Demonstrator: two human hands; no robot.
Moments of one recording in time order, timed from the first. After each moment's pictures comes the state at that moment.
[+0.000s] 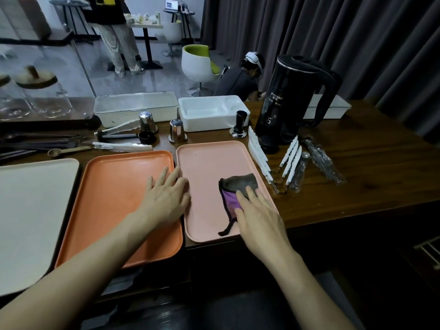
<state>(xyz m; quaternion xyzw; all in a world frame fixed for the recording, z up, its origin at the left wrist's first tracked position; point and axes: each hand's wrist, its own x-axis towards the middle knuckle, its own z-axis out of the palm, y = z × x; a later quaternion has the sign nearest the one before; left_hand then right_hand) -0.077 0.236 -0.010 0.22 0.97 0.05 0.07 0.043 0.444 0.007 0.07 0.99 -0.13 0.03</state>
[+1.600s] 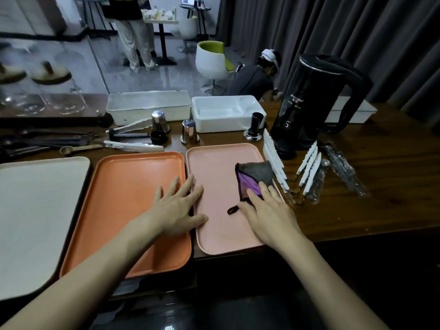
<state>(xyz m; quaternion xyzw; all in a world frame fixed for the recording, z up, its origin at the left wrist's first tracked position) -0.078 0.230 -0.003 0.23 0.95 0.05 0.20 -0.003 0.461 0.009 0.05 0.99 -0.10 0.10</state>
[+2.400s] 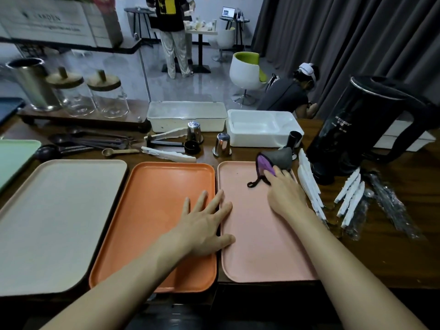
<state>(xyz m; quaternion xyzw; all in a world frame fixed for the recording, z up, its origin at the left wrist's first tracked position) -0.076 0.229 -0.004 0.22 0.95 0.06 0.20 -0.139 0.461 -0.006 0.05 1.00 -0.05 0.01</state>
